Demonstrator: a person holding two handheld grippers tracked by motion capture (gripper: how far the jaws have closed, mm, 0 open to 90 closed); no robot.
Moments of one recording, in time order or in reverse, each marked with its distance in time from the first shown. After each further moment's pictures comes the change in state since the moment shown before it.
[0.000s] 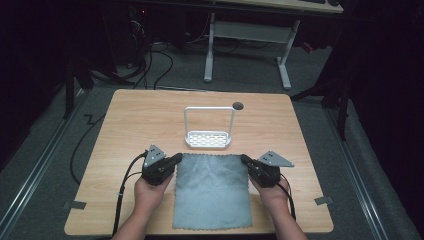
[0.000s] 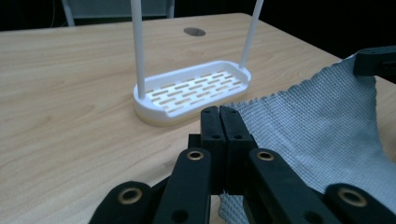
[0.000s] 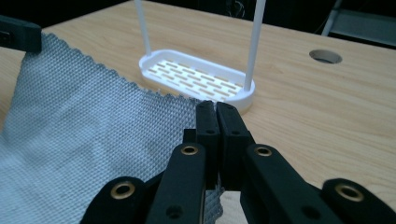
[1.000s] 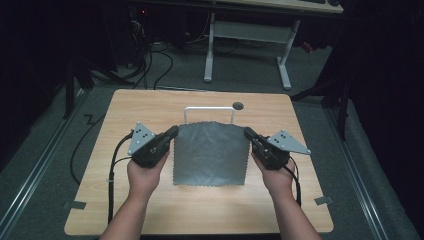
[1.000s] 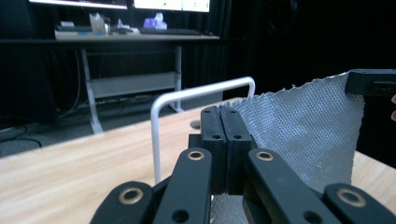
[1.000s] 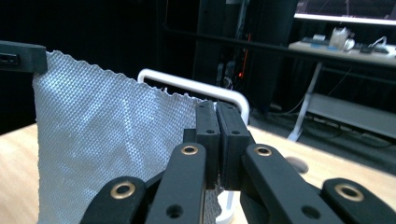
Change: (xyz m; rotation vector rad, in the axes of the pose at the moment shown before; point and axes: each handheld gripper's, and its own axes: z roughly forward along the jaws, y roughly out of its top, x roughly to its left) left arm -0.007 0.084 -0.040 -0.260 0.034 0.081; right arm 0.006 0.086 -0.032 -0.272 -0.031 -0.066
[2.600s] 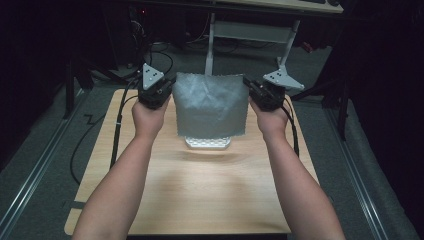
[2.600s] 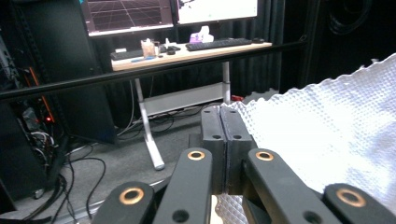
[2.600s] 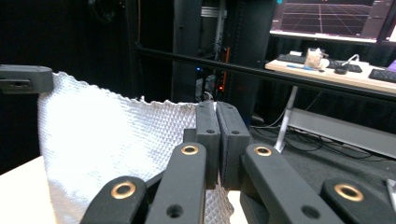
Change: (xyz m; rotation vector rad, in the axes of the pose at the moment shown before) left arm 0.075 0.074 0.104 0.027 0.186 0.114; right arm -0.063 0.086 0.096 -0.013 -0.073 0.025
